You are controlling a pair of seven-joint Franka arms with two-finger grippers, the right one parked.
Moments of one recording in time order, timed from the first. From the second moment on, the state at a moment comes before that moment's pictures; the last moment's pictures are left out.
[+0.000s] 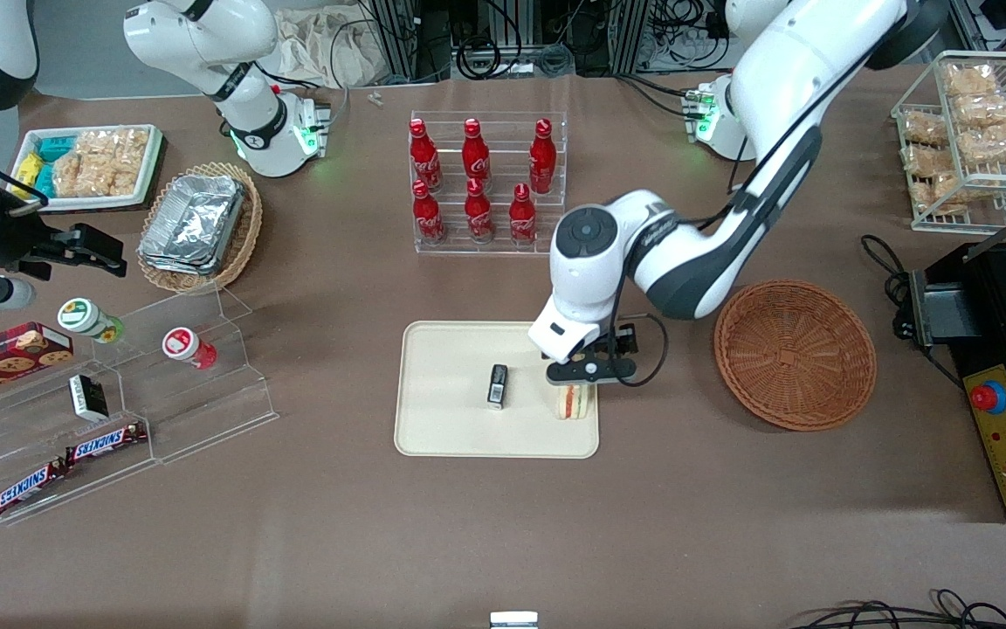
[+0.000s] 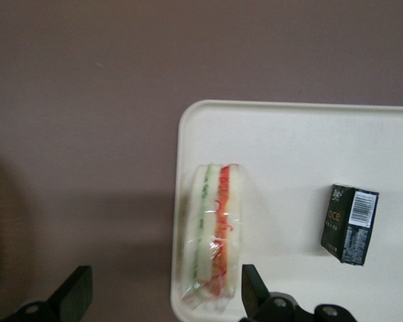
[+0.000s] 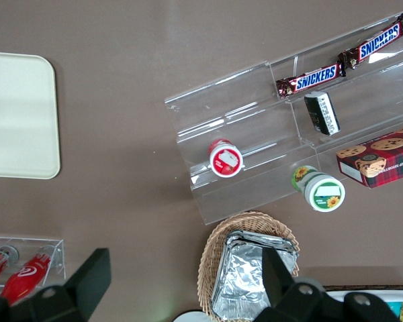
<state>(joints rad) -0.15 0.56 -0.61 -1.60 0.59 2.08 -0.99</state>
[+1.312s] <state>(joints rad) -0.01 0.07 -0.16 -1.41 -0.03 1.45 -0.14</state>
